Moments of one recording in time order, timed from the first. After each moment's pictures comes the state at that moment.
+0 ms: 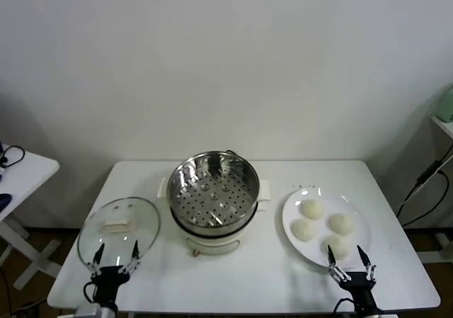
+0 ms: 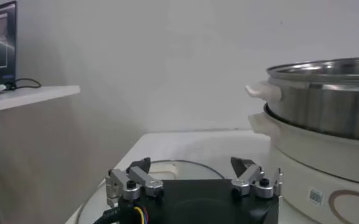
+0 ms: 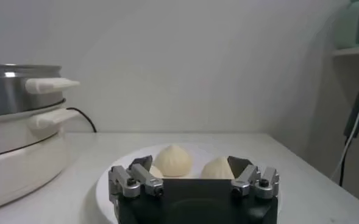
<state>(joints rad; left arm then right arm) 1.69 -1.50 -0.70 -1.96 -0.08 -0.01 -0.02 -1.67 1.25 0.65 1.84 0.31 0.17 0.01</state>
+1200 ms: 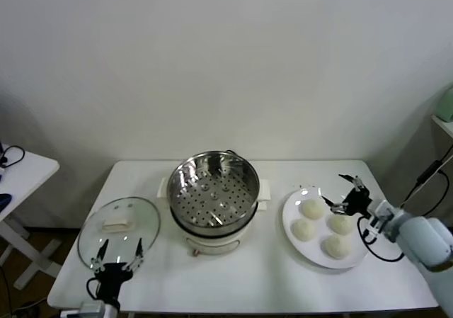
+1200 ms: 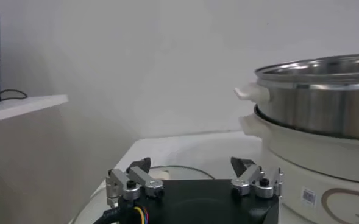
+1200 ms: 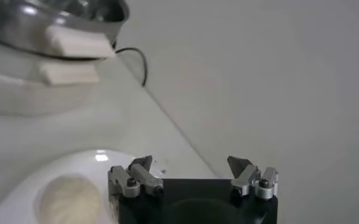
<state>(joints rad) 1.68 -1.49 -0.68 -1.95 -0.04 -0.02 -0.01 -0.95 0.54 0.30 1.73 0.02 -0.30 -0.62</state>
